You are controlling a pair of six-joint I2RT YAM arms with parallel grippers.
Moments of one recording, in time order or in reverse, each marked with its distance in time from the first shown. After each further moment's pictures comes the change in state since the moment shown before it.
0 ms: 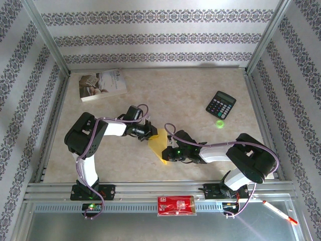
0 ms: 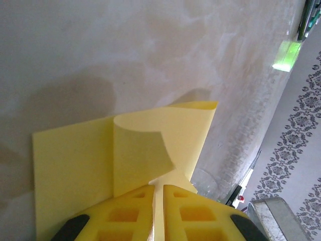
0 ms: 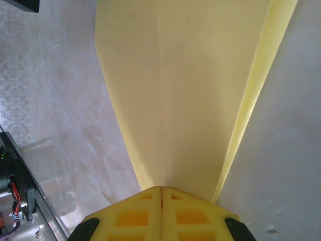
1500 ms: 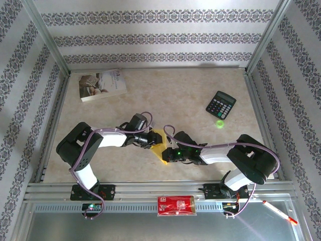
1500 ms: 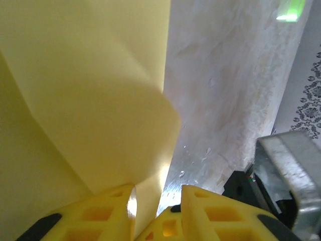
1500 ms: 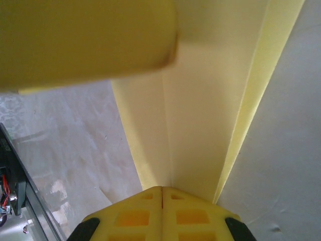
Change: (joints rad) left arm -0.172 -0.173 -0.152 0.055 -0.106 -0.056; right arm 0.013 -0.024 -0.019 0.035 0.021 -0.055
